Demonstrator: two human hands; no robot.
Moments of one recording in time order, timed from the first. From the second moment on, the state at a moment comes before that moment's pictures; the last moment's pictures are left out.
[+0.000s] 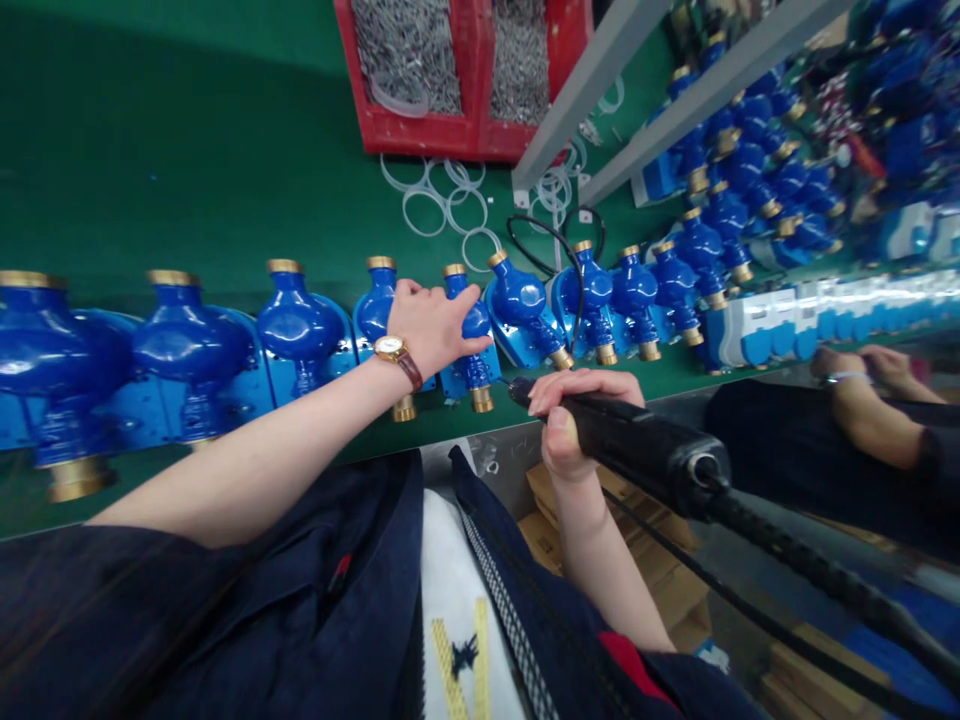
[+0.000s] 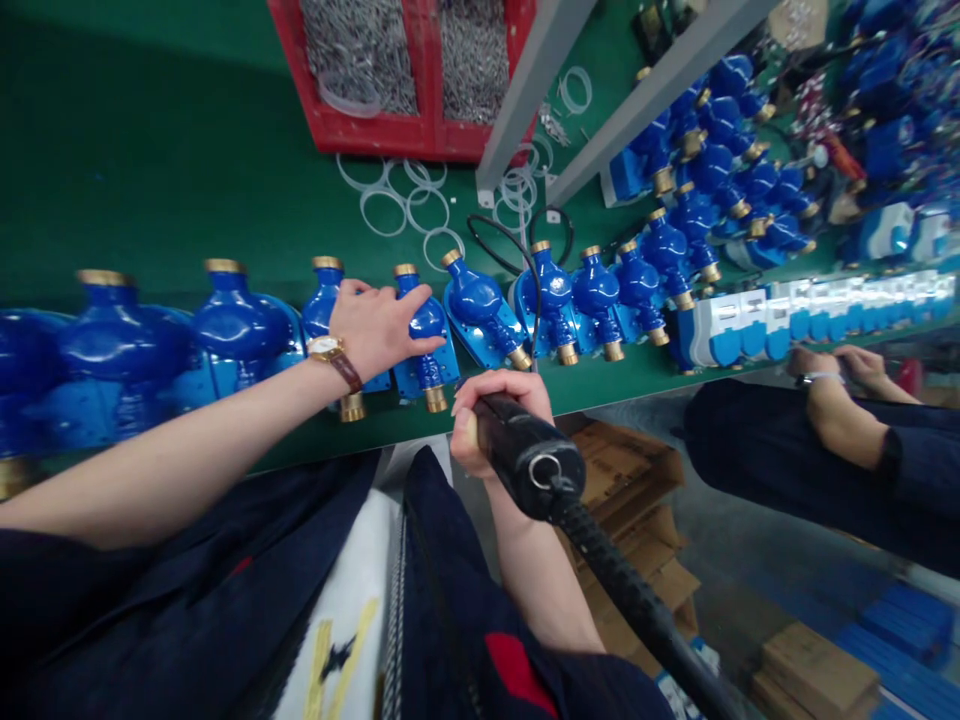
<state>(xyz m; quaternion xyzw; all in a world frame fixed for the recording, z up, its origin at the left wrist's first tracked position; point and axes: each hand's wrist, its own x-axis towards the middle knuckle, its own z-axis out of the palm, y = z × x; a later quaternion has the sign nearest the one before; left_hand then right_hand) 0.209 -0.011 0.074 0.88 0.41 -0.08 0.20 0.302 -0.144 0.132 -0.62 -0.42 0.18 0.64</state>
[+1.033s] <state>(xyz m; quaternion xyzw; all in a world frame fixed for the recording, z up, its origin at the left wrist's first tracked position) 0.204 -0.004 0.040 0.90 0.42 -0.07 0.11 0.374 -0.077 0.171 -0.48 -0.55 0.38 0.57</state>
